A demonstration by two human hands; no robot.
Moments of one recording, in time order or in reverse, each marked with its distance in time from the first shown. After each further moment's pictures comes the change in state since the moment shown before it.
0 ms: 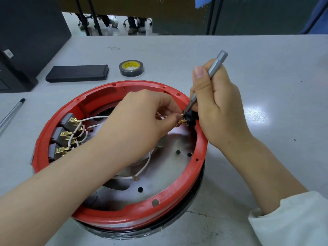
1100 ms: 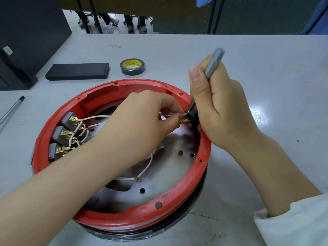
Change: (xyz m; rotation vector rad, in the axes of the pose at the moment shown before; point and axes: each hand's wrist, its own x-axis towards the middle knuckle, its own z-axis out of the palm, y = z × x) left_hand 0.000 -0.001 0.000 0.001 -0.008 0.012; right_hand 0.003 -0.006 -0.005 -0.225 -0.108 -0.161
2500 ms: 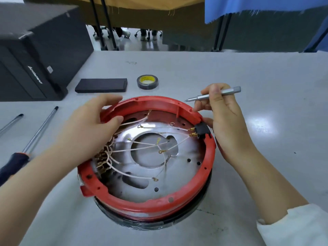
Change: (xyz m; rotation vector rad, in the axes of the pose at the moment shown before) left_hand -0.040 -0.062 -0.064 -0.004 0.261 -0.332; right_hand 0.002 -0.006 0.008 0.584 0.109 0.535
